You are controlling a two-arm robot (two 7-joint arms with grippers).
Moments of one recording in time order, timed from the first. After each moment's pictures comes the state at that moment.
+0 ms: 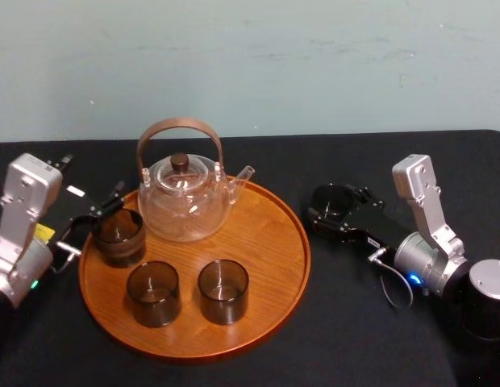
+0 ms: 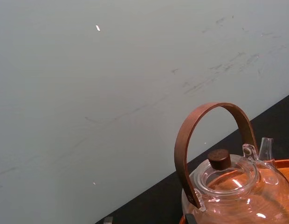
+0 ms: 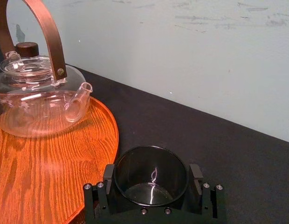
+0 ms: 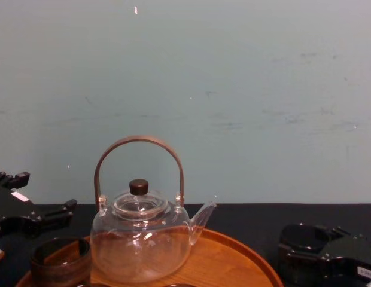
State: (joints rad) left arm -0.20 0.60 0.45 -1.41 -0.25 -0.12 0.03; right arm 0.36 0.29 -0.32 -1.01 0.23 -0.15 0.46
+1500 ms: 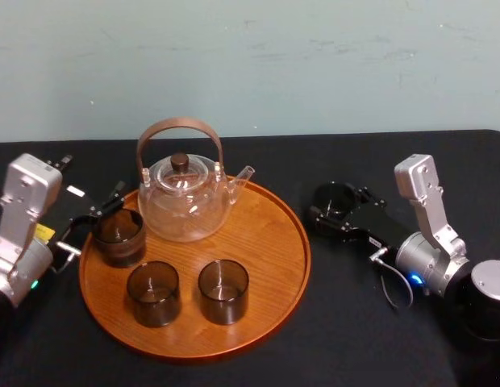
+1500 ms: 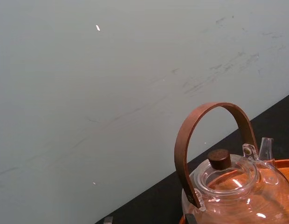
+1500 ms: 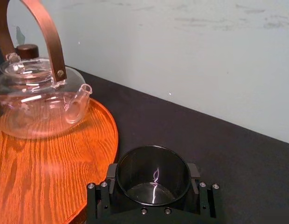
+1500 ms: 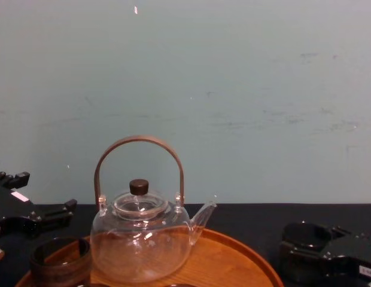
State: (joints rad) left arm -0.20 0.60 0.45 -1.41 -0.25 -0.12 0.03; right arm 0.36 0.29 -0.32 -1.01 0.24 -0.15 0.46
